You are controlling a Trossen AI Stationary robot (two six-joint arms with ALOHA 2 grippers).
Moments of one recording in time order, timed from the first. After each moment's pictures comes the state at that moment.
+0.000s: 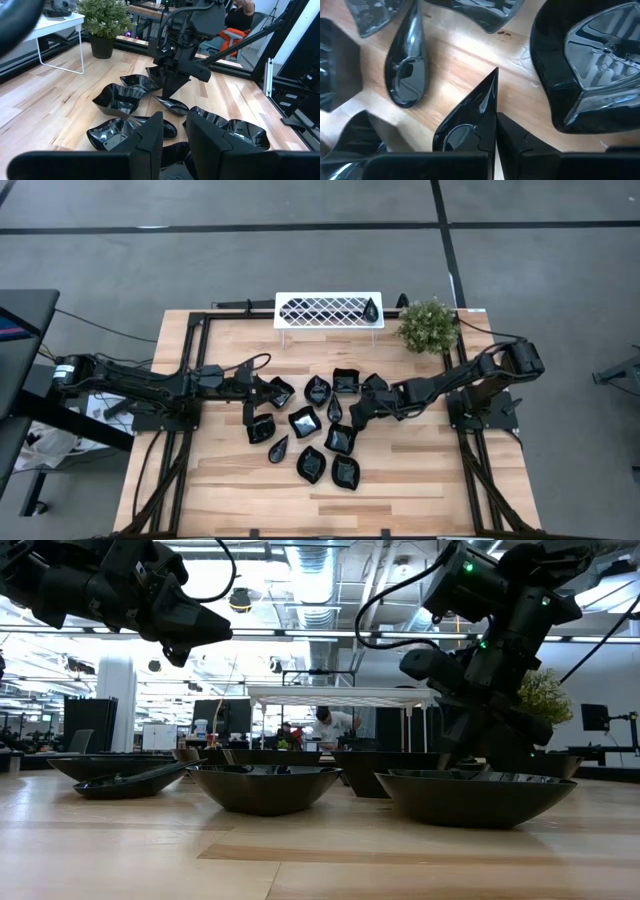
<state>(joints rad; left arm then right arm) -0.02 1.07 0.25 0.50 -0.06 -0.17 0.12 1.51 0.70 -0.25 0.21 1.25</state>
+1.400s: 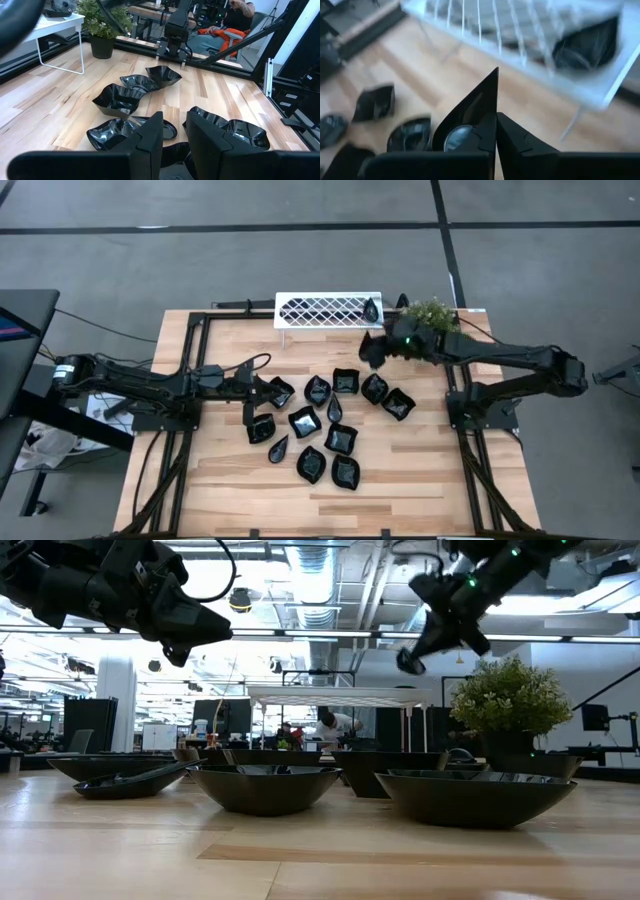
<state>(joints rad) -0.02 1.07 0.25 0.50 -0.06 -0.17 -0.34 1.10 0.83 -0.32 0.26 0.44</state>
